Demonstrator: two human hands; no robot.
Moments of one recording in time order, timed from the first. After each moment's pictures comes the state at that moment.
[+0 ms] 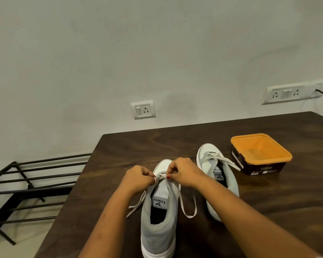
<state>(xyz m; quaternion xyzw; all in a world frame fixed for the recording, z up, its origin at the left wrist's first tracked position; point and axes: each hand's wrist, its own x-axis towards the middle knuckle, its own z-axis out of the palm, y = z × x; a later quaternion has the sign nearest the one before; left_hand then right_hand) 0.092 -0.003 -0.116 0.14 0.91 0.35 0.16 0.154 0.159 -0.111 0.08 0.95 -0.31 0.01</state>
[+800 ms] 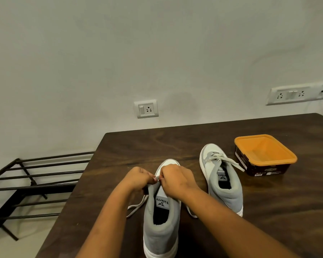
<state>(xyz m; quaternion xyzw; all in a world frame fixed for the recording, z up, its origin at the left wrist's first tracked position) 0.098 -0.008 -0.111 0.07 0.83 0.49 0.26 0.158 0.119 -0.123 0.06 0.98 -0.16 -0.07</state>
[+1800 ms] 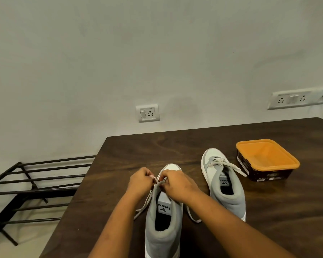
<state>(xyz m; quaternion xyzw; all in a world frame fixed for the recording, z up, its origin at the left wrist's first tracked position) 0.088 0.002 -0.132 0.07 0.89 0.44 0.10 0.151 0.124 -0.127 0.07 0.96 -0.28 0.00</state>
